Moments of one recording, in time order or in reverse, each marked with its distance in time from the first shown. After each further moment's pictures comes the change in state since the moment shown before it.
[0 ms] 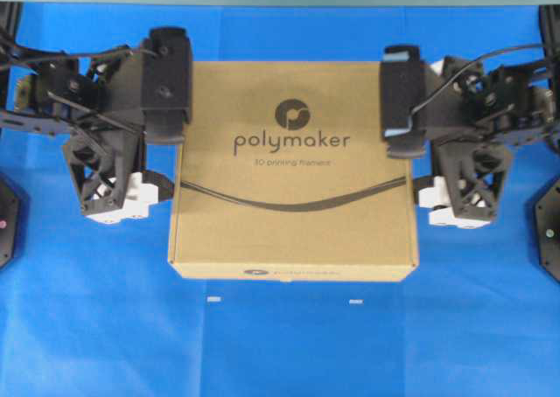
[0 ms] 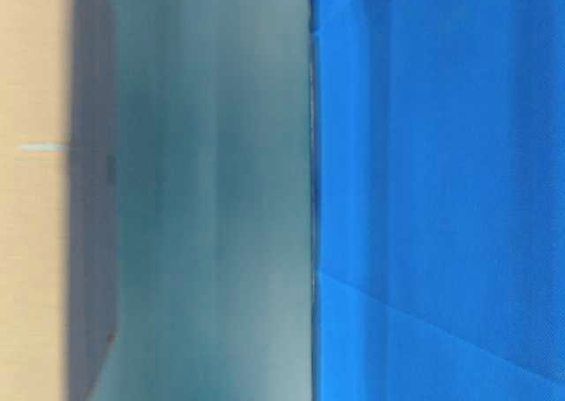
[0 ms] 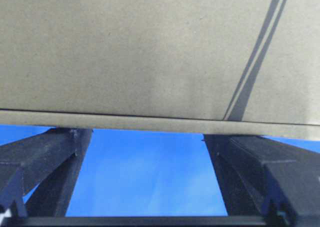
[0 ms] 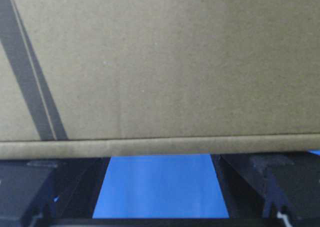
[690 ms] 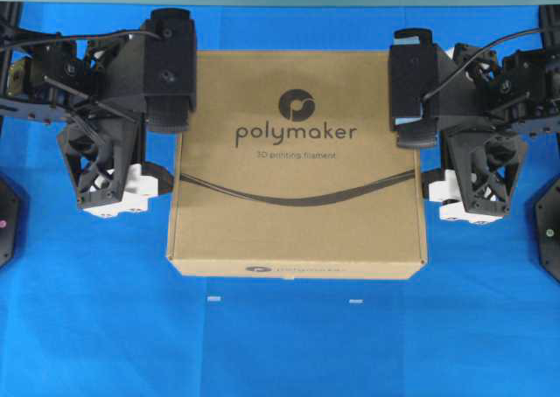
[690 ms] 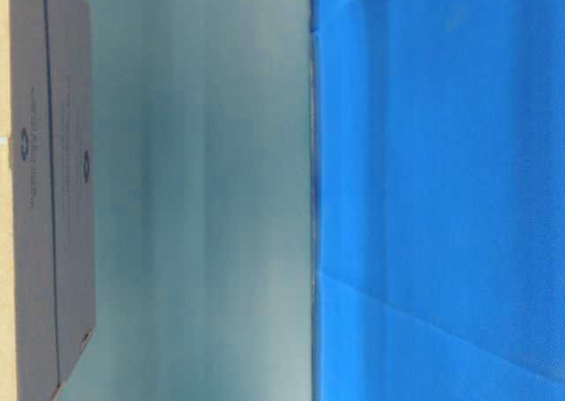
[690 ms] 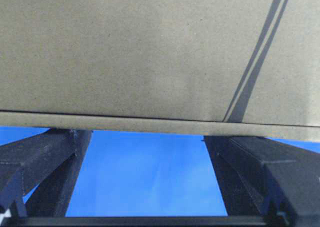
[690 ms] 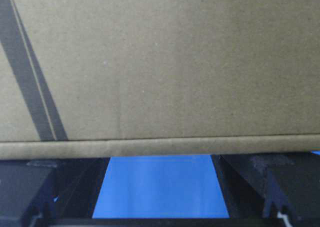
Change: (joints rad) left arm -0.002 0.025 -0.071 0.000 0.067 0.000; right arm 0.002 -0.006 -0.021 0.000 0.029 0.003
